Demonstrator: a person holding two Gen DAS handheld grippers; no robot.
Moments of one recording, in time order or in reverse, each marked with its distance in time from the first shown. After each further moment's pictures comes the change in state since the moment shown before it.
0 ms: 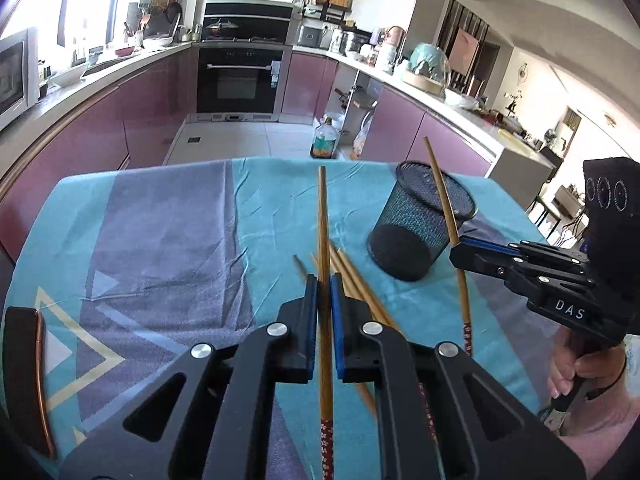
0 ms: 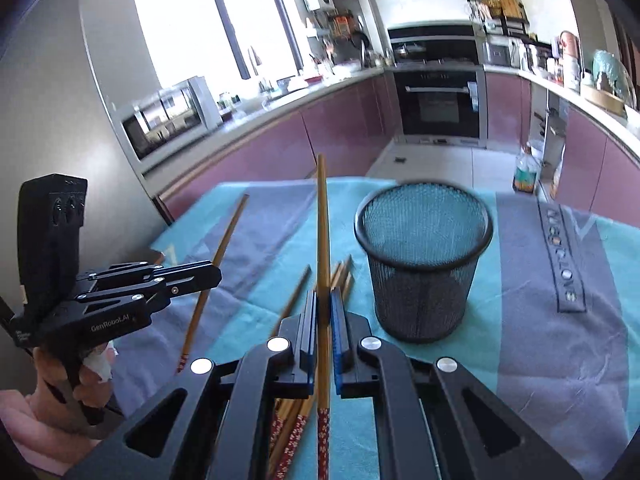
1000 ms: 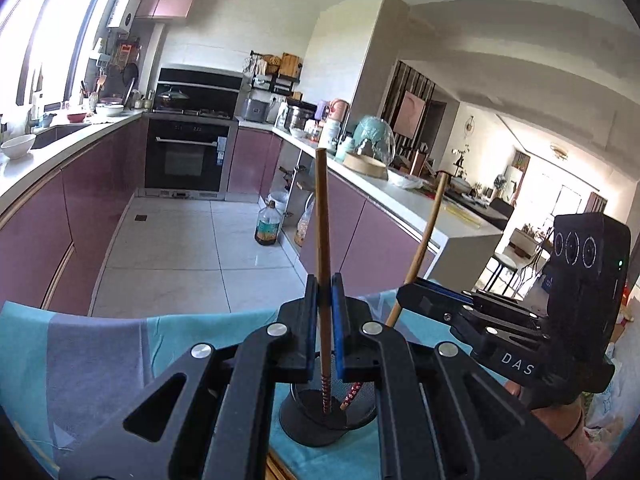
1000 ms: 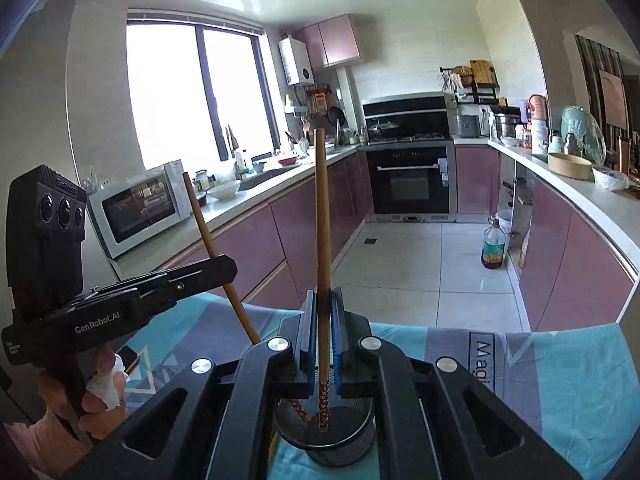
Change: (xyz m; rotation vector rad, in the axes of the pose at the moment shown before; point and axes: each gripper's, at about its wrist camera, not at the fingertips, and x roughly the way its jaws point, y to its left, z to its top) left arm -0.026 -0.110 0.152 0.071 -0.214 -0.168; right arm -0.040 -0.056 0.088 -0.003 -0.229 -0.099
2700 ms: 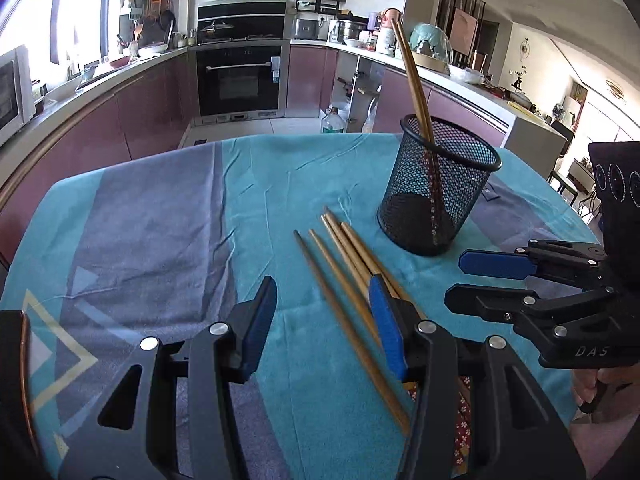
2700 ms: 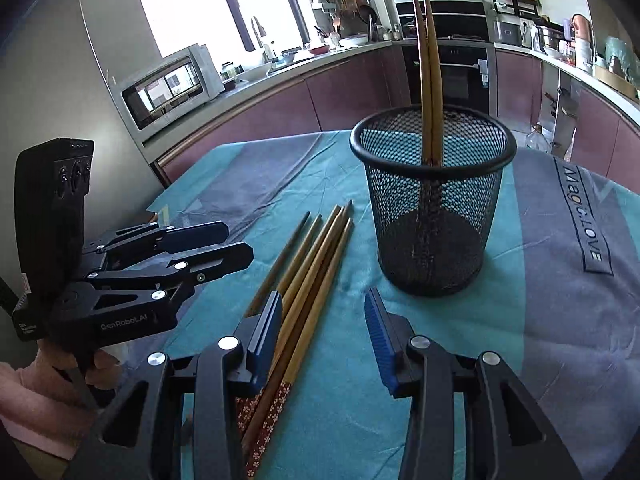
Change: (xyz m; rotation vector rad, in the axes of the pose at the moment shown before) left arm 0.000 0.075 -0.204 0.031 0.284 0.250; right arm 0.035 0.054 -0.134 -0.006 0.364 0.120
